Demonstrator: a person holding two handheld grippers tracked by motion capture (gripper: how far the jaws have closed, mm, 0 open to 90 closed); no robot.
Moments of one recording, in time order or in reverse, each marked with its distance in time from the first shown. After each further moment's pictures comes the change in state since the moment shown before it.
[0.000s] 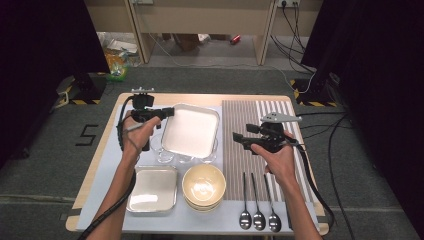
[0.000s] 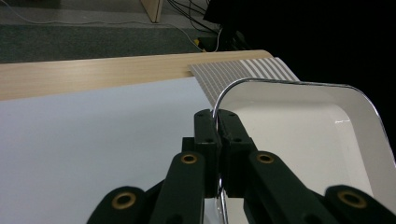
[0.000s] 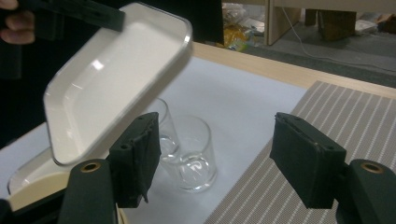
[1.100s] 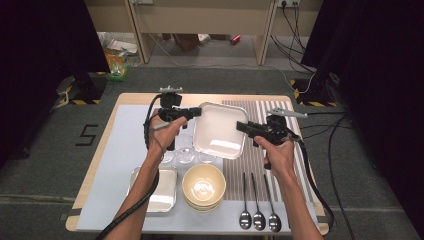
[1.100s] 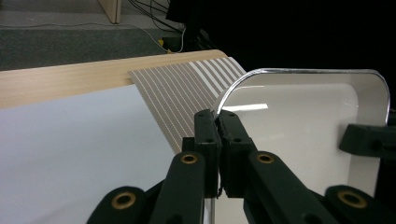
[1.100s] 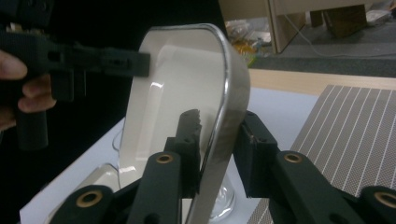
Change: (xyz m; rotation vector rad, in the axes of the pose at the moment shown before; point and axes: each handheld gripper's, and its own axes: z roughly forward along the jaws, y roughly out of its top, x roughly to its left) left arm -0.055 0.005 0.027 0.018 -0.132 0.038; right arm -0.017 0.004 0.001 -0.093 0.045 0.176
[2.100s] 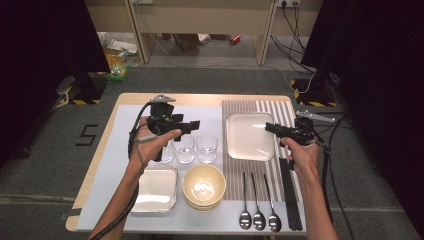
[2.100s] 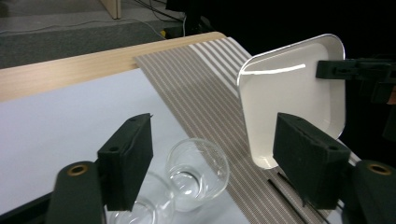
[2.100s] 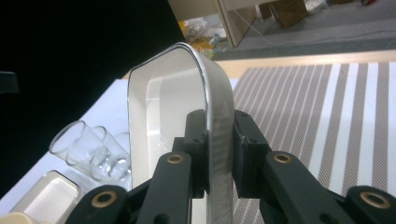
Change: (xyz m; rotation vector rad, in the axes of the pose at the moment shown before) left arm -0.002 -0.022 -0.043 0.038 0.049 0.085; right arm -0.070 -0.014 -0.038 0.019 -0.154 0.094
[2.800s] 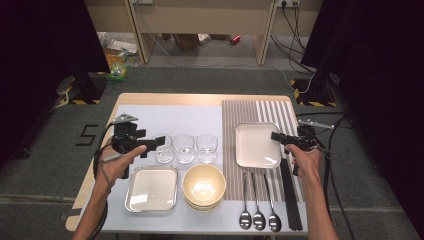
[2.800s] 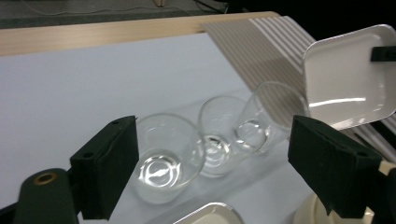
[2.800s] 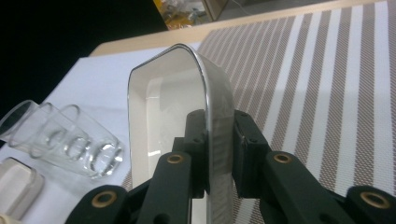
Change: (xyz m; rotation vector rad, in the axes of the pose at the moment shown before) left arm 0.066 -0.067 -0.048 0.011 0.123 -0.062; right arm -0.042 -0.027 0.011 0.089 -0.074 0.054
